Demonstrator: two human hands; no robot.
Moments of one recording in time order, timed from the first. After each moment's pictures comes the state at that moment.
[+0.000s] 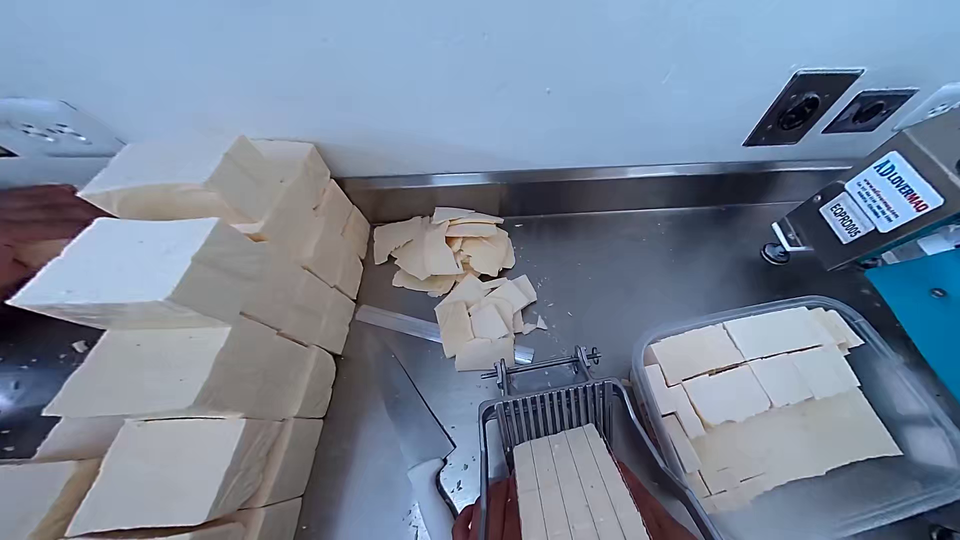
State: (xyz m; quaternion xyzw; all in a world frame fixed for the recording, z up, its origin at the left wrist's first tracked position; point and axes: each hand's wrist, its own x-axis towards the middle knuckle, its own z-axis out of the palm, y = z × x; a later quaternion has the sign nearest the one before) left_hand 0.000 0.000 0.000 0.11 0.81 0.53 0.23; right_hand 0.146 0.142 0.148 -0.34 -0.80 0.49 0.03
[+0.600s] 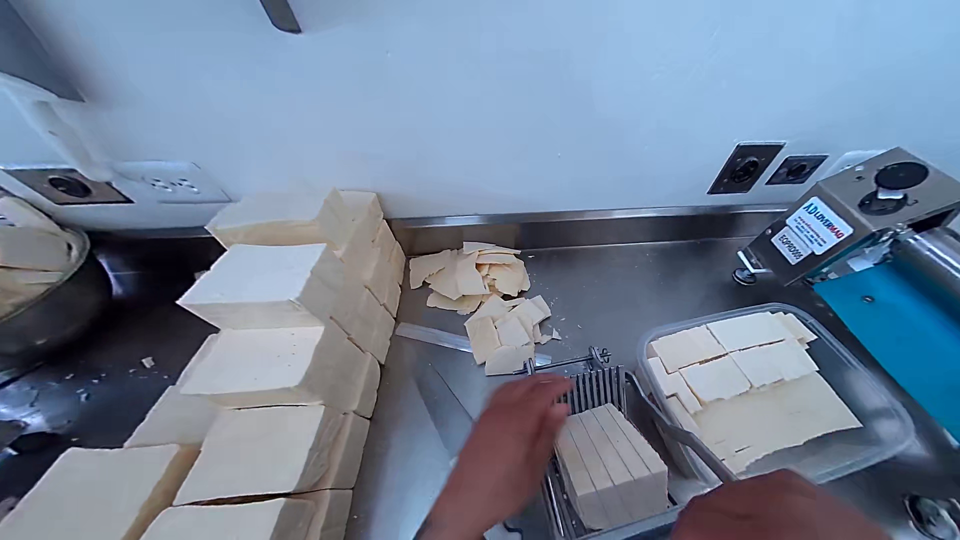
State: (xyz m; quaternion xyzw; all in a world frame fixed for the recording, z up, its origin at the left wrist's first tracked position) left_hand -0.100 0.049 0.151 0.65 0.64 0.36 0.21; right_hand 0.153 0.122 0.255 -0.12 -0.96 0.23 0.03
